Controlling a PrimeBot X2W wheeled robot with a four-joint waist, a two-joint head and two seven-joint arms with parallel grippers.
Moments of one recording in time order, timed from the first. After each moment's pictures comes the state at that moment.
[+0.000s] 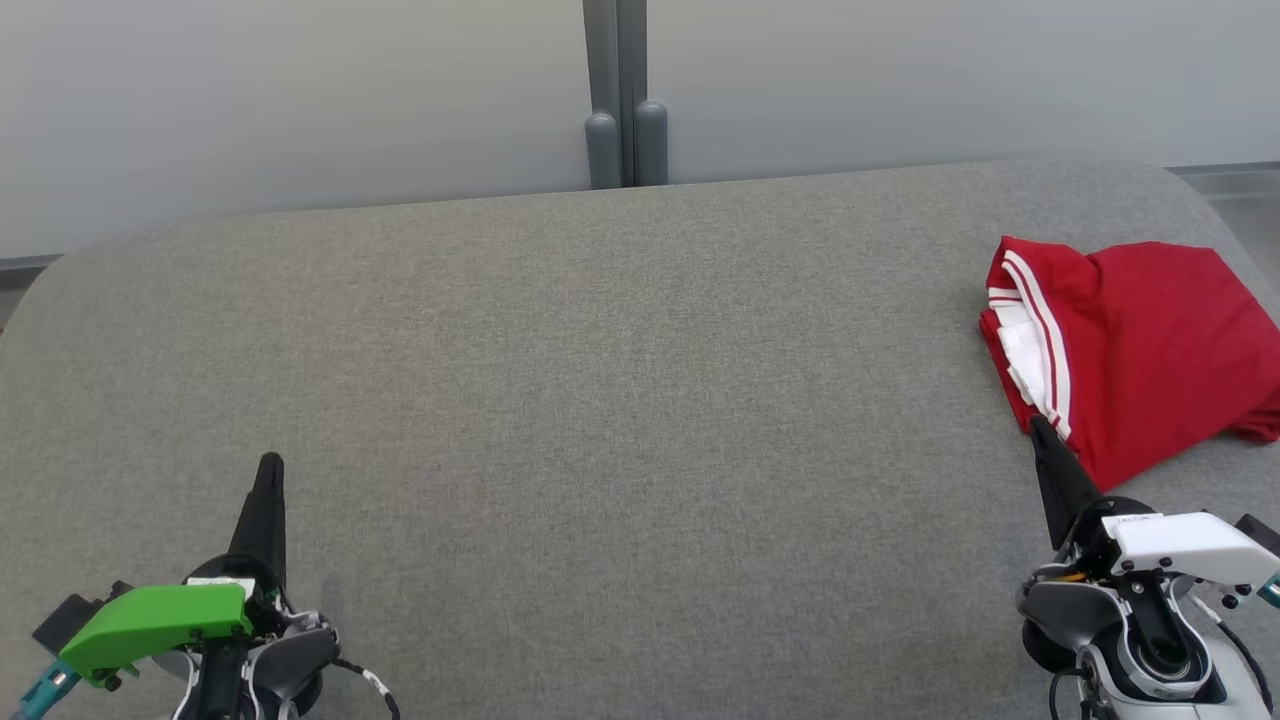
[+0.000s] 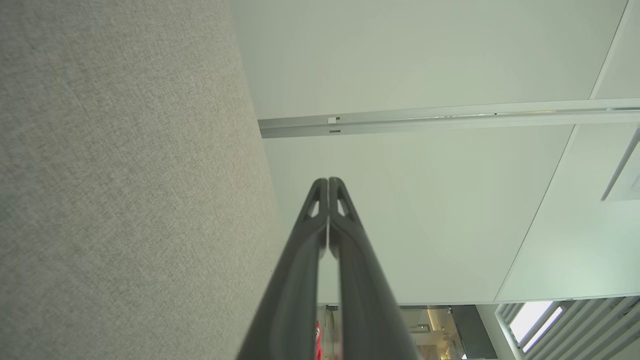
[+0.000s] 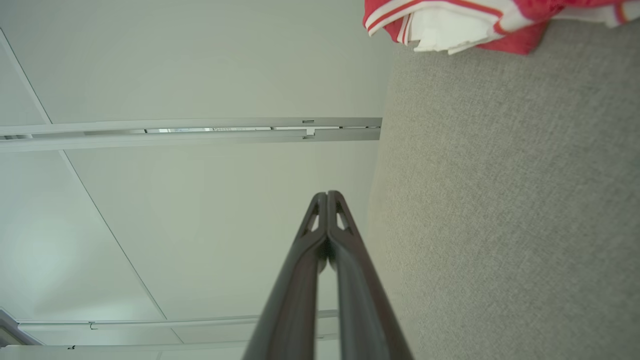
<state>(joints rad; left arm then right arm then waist) -0.14 0.05 0.11 0.29 -1.58 -0.13 0.10 -0.16 -0.05 -0.12 0.30 1.57 0.13 0.12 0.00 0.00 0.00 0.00</state>
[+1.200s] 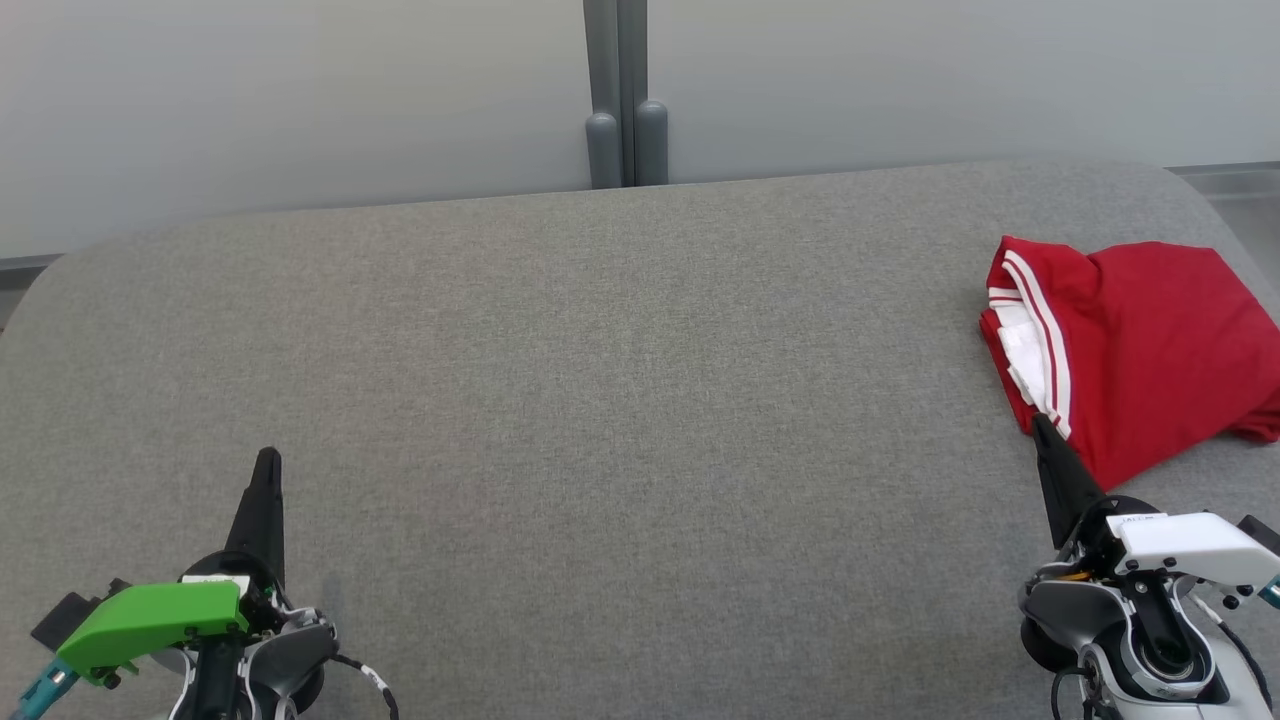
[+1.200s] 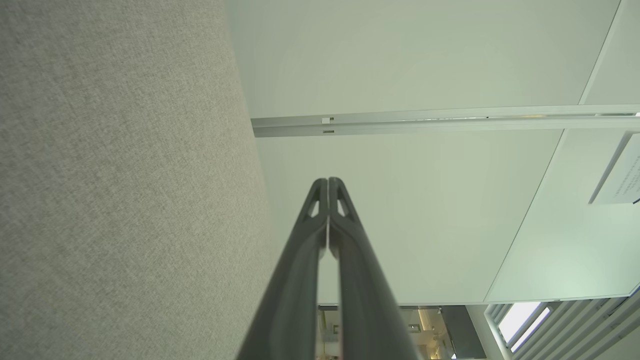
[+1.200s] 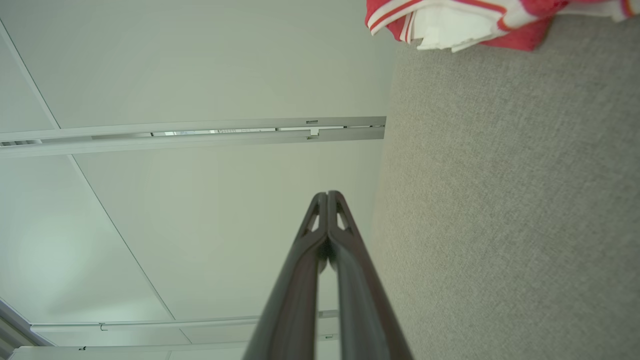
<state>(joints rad) -0.14 0.05 0.11 0.28 -1.61 -0.13 0.10 -0.16 -0.05 -0.13 0.29 1.60 0.13 0.13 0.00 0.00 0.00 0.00</state>
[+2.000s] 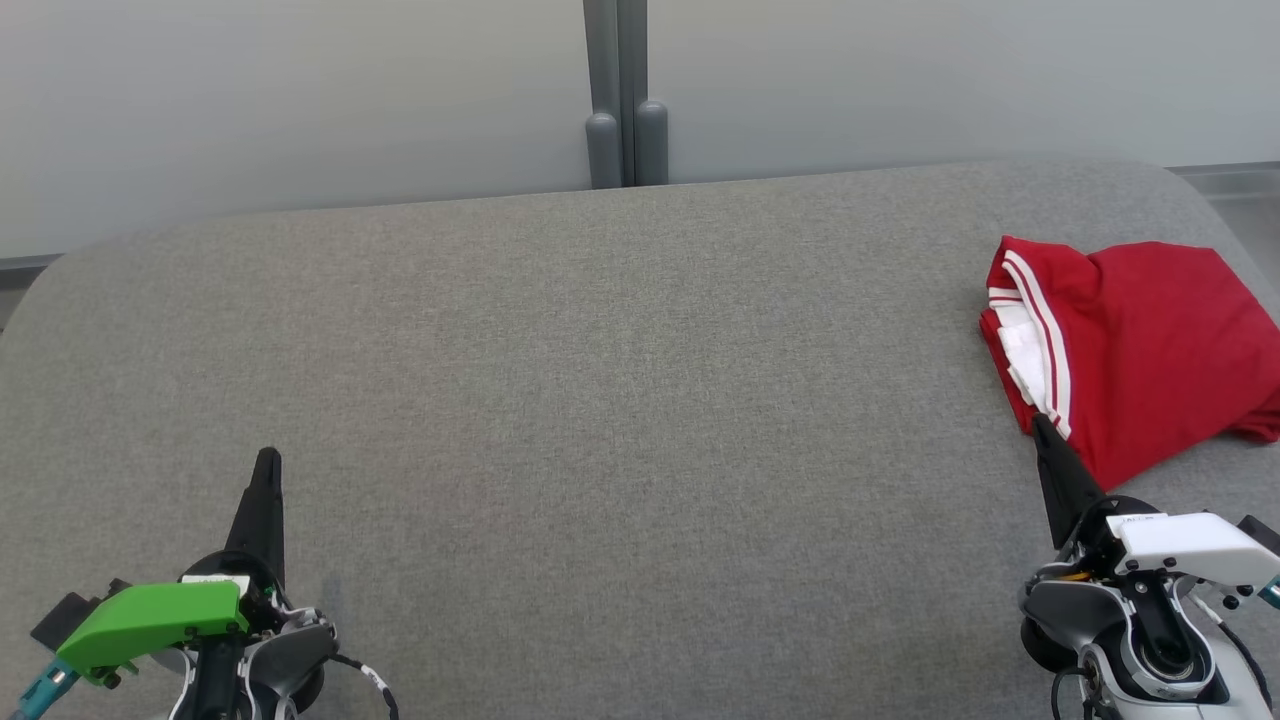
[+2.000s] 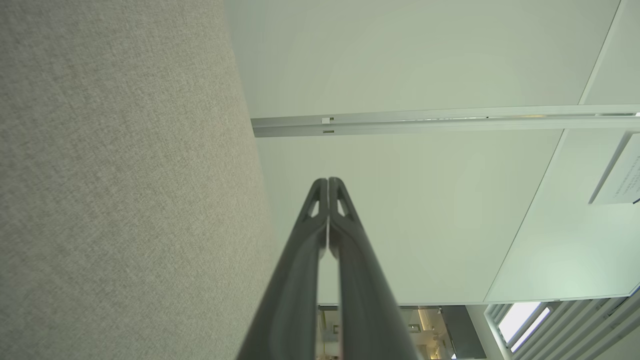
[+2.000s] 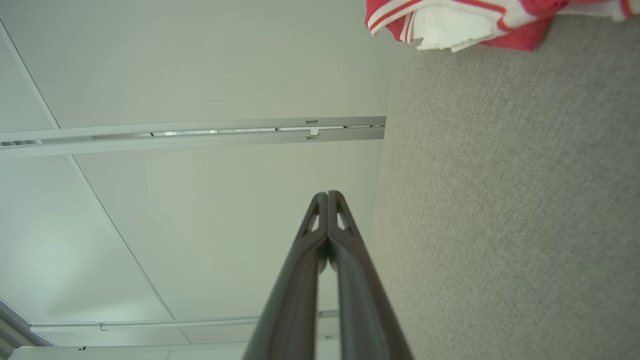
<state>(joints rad) -0.14 0.05 0.11 0.28 -1.61 -0.13 0.10 -0.16 -0.05 -0.13 0.29 1.60 0.13 0.13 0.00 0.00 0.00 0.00</state>
